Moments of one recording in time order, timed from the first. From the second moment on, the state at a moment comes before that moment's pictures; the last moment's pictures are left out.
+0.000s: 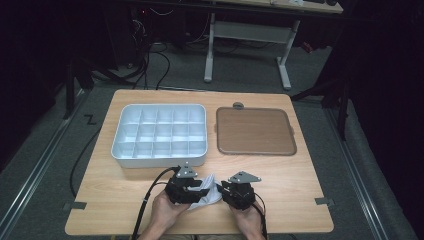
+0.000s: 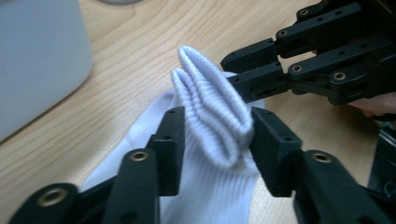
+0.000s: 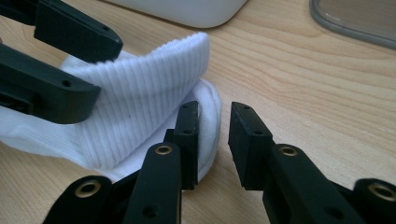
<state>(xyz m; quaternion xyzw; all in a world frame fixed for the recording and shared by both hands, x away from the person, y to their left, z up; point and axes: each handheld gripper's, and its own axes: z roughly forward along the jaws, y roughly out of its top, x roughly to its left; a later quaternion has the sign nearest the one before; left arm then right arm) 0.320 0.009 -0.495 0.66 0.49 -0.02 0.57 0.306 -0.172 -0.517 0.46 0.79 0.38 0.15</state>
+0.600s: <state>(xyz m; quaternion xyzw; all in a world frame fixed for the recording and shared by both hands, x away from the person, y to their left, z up) 0.302 0.043 -0.500 0.64 0.51 0.01 0.57 0.285 -0.179 -0.484 0.43 0.78 0.41 0.18</state>
